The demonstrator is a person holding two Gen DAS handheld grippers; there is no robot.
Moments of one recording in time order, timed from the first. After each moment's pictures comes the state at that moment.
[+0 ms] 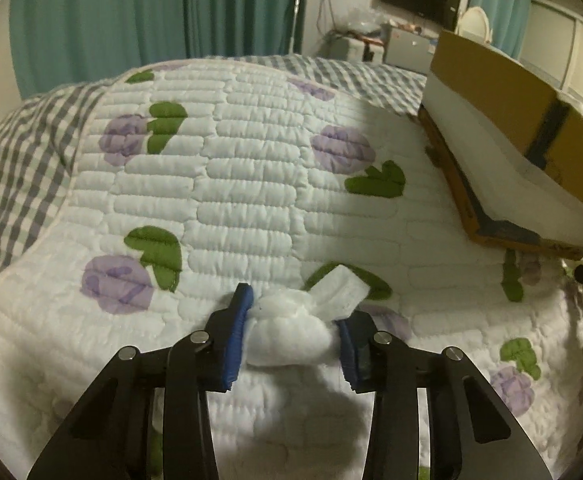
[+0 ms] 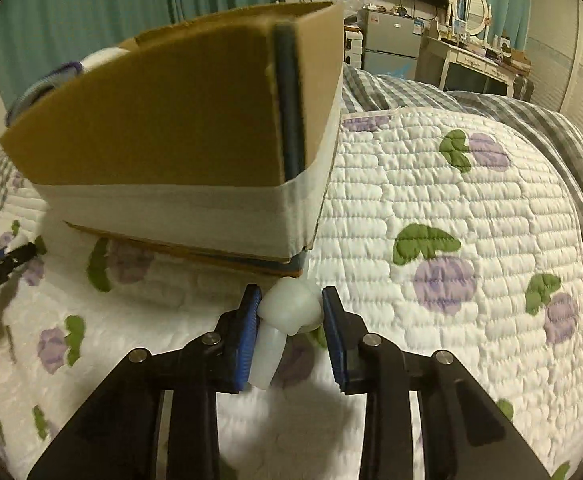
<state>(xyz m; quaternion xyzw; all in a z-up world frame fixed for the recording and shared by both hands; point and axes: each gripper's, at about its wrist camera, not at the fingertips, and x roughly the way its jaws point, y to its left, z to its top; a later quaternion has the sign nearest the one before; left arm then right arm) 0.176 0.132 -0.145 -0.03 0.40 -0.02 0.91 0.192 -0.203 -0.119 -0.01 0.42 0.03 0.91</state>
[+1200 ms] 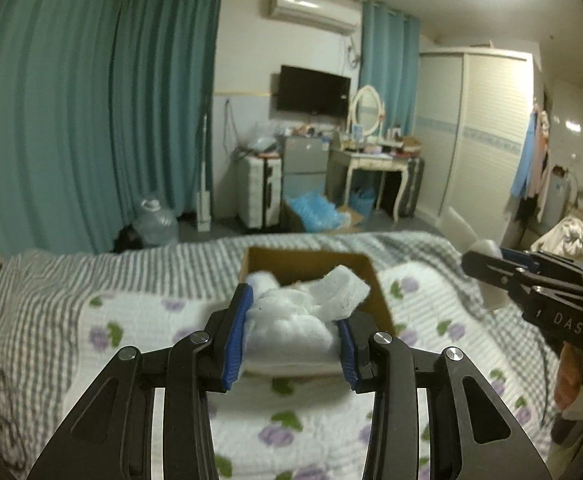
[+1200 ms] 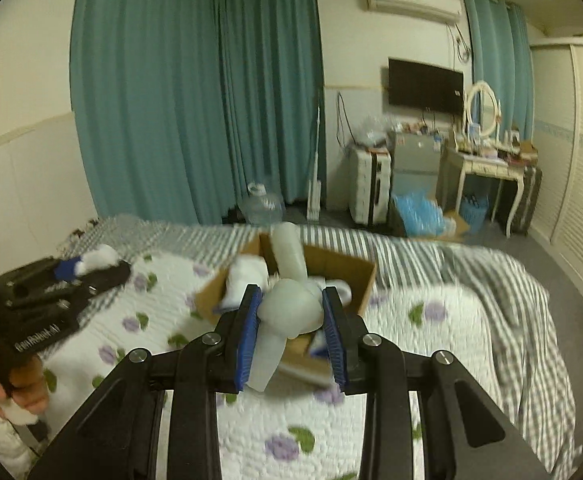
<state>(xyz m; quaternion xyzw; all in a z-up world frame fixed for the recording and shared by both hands) 0.079 0.018 0.093 0.00 0.22 -0.17 0.96 0.049 -0.170 0.106 0.00 0.24 0.10 0.97</state>
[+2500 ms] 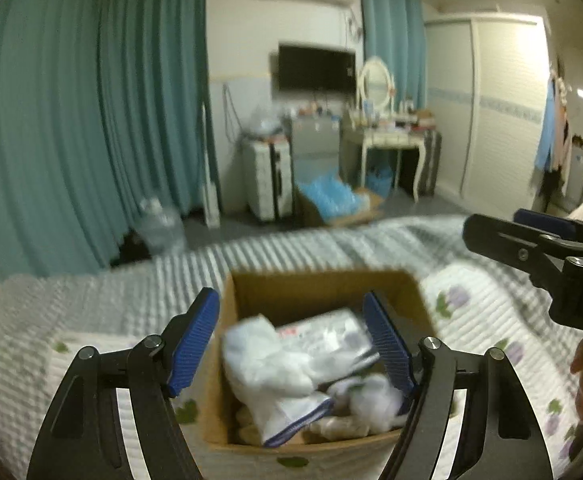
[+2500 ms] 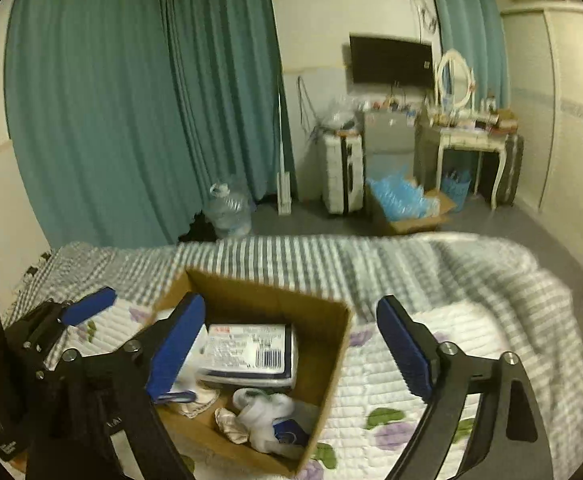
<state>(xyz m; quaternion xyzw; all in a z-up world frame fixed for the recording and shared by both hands) 0.189 -0.043 0.072 0.05 0.23 -0.13 0.96 0.212 -0.199 0.078 0.05 0.26 0.05 0.96</state>
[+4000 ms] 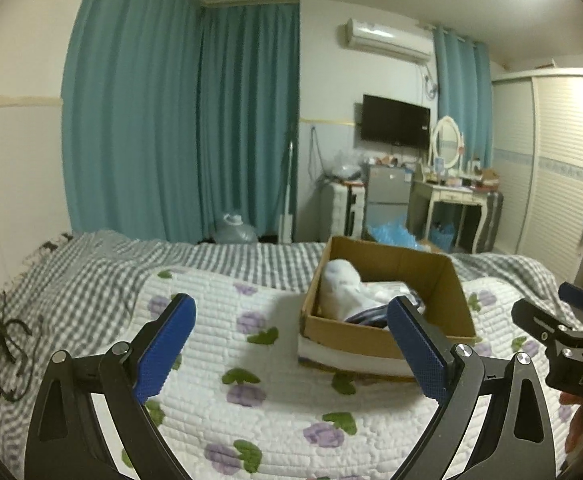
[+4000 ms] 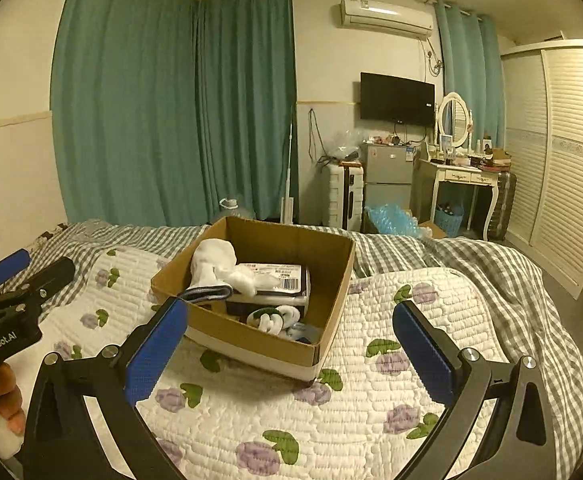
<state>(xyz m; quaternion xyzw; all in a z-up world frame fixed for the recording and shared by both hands) 0.051 0.032 0.022 -0.02 0.15 0.00 0.99 0.056 -0.169 0.033 0.01 0.18 0.05 0.98</state>
